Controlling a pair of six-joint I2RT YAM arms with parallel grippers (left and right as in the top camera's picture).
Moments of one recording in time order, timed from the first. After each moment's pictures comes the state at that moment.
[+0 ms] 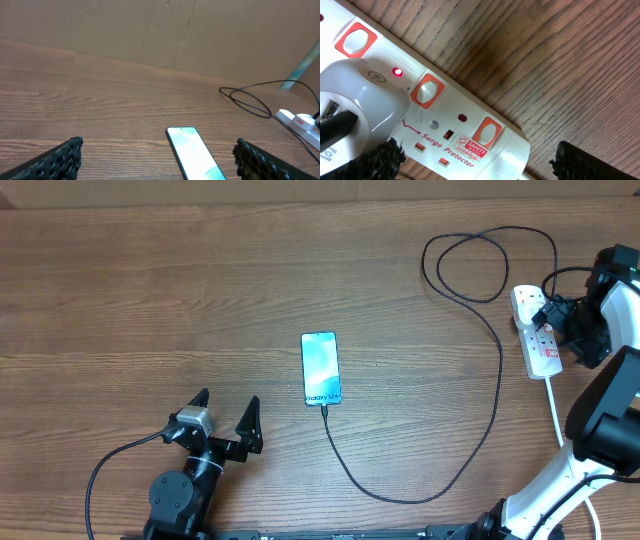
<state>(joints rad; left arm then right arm) -0.21 0.02 0.01 -0.07 0.05 -0.31 -0.43 2.06 1.61 -0.99 0.09 0.41</state>
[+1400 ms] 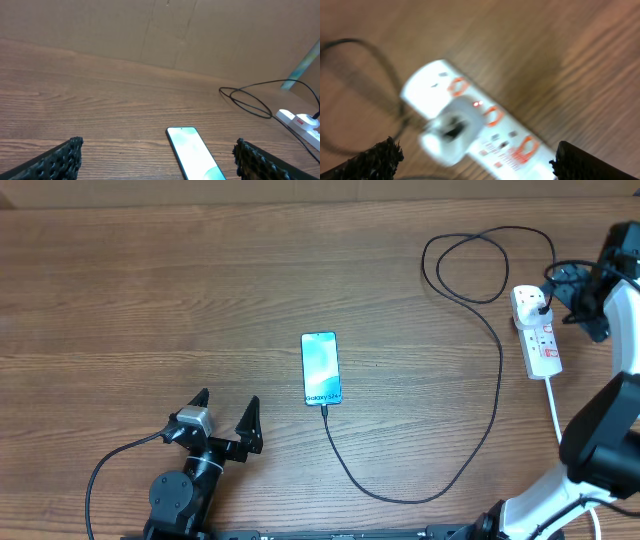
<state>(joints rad) -0.21 0.02 0.01 -0.07 0.05 -0.31 -0.37 1.90 1.62 -0.88 0.08 0.46</state>
